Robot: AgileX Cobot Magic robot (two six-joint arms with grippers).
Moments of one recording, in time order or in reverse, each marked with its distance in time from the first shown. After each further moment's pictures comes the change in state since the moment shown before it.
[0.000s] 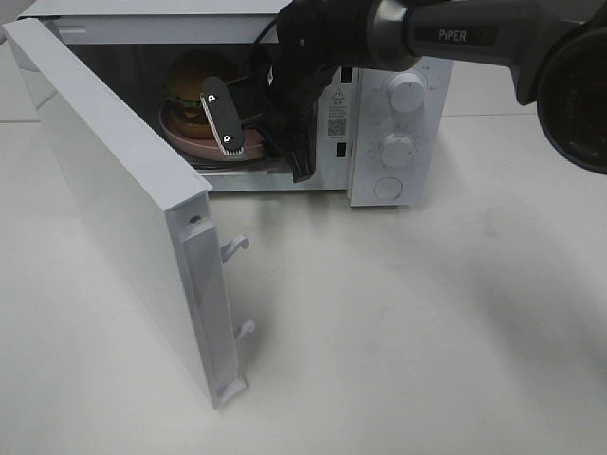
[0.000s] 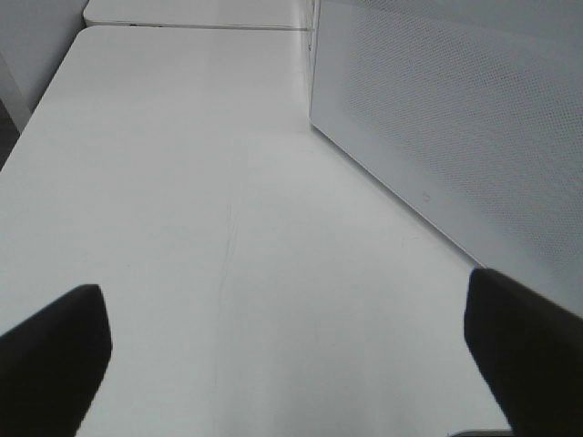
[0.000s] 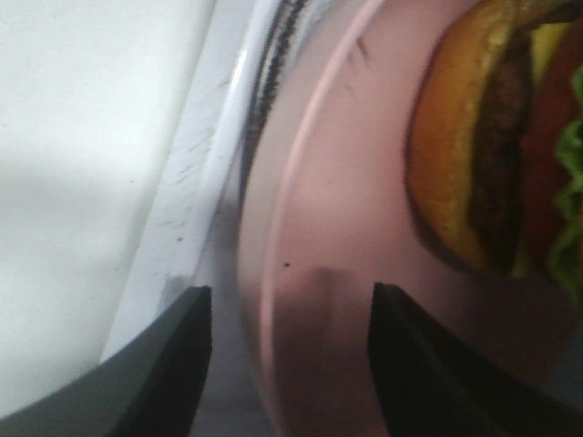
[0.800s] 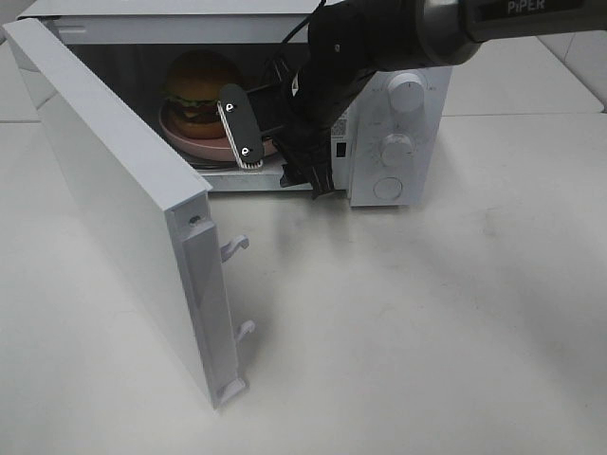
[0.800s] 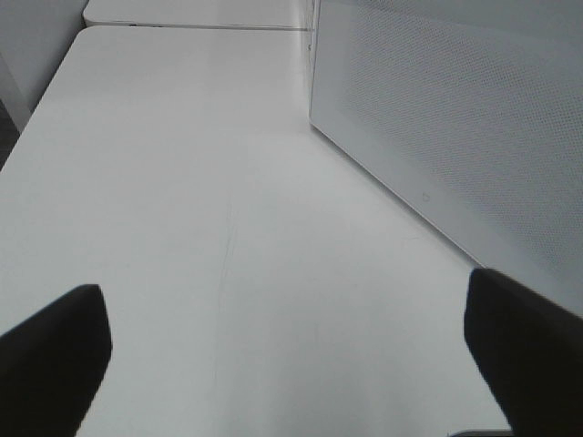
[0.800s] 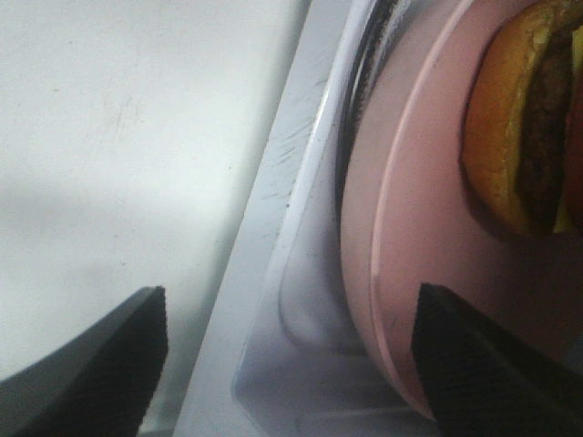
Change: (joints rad) left arm 0.000 0.000 0.000 0.000 0.000 0.000; right arm 0.001 -0.200 0.337 0.027 -0.133 0.020
